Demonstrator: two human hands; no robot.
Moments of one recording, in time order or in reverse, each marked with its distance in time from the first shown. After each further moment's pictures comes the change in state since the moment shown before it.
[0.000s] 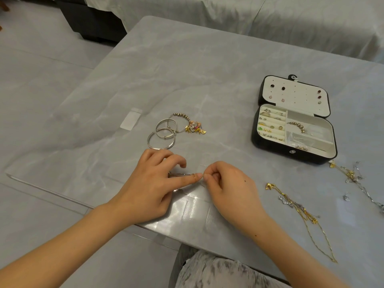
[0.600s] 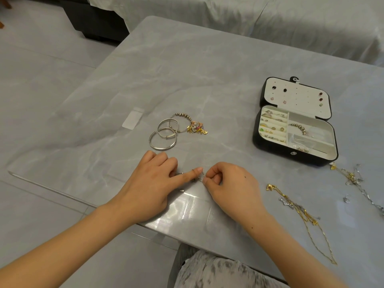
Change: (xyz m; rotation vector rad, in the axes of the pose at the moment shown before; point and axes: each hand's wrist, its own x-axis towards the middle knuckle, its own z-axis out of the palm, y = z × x) left_hand -0.003 -0.002 0.007 0.111 -0.027 -0.008; right_hand 0.007 0.000 0.000 -0.090 -0.002 0.089
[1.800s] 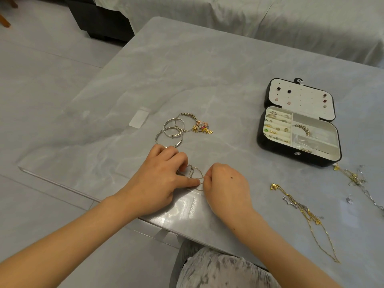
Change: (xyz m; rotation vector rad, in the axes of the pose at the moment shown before) left_hand 0.006 -0.004 -0.008 -0.053 0.013 0.025; right_hand 0.001 -0.024 0.013 -0.201 -0.077 0.028
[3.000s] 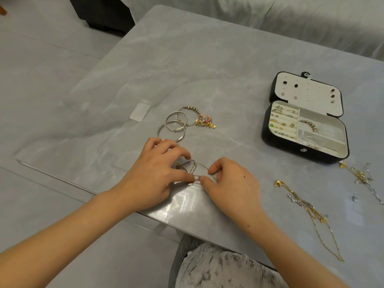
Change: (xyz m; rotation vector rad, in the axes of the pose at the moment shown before) left_hand -0.007 -0.004 -0.005 -0.045 -0.030 -0.052; right_hand -0.005 0.007 0.003 0.212 0.071 0.047
